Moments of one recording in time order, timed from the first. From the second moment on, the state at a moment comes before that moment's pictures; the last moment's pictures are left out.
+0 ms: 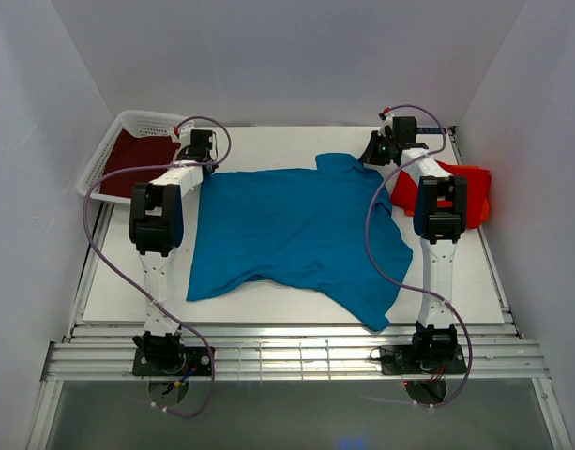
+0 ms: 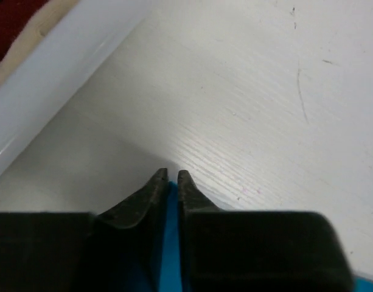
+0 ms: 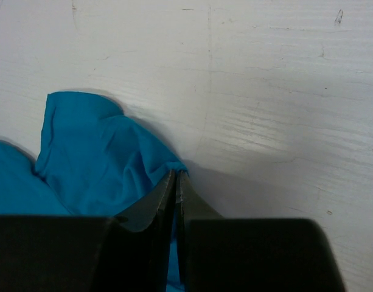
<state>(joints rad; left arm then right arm) -0.12 2.28 1.71 -0.16 -0.40 -0.49 0.05 2.48 2.02 -0.24 -0.43 0.18</state>
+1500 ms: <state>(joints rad) -0.04 2.40 1.88 -0.22 -0.22 -0.58 0.05 2.48 2.13 -0.05 -0.47 0.33</state>
